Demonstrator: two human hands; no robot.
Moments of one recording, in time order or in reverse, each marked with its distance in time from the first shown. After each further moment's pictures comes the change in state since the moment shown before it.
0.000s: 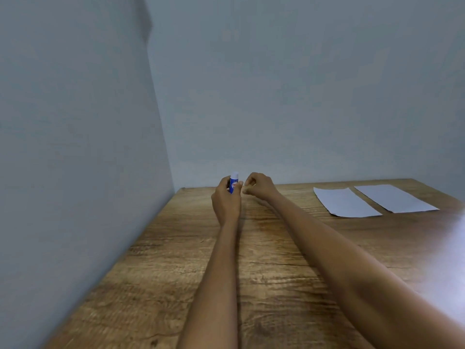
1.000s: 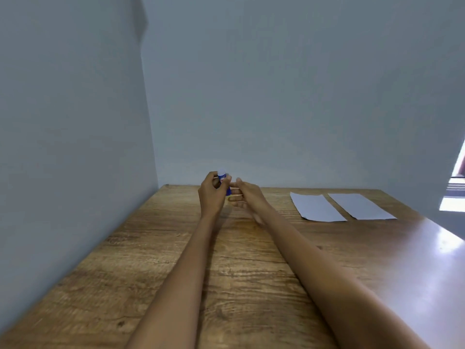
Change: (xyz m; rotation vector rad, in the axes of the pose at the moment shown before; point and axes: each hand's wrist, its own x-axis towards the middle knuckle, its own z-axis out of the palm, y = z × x) left_hand -0.002 0.018 0.005 -0.179 -0.101 0.012; right_hand -0.060 -0.004 -0.022 0.741 -0.105 0.176
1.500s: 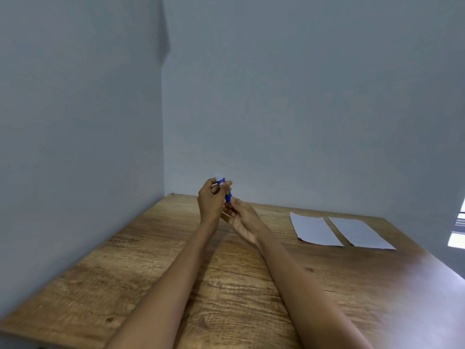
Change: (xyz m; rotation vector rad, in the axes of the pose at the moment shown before) left_hand -0.003 0.030 0.000 -0.234 0.102 -0.113; right_hand -0.022 -0.011 0.012 0.449 -0.240 0.055
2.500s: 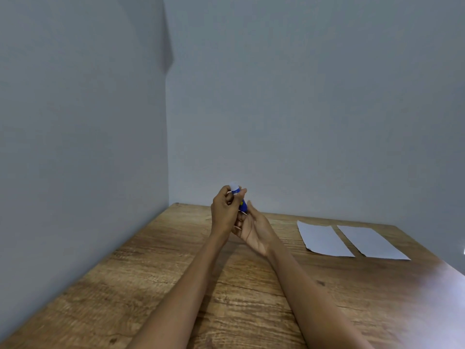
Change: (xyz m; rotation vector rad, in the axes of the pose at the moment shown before) left_hand -0.010 0.008 0.011 0.022 -0.141 0.047; right_hand 0.001 -0.002 -0.007 0.126 -0.068 0.042
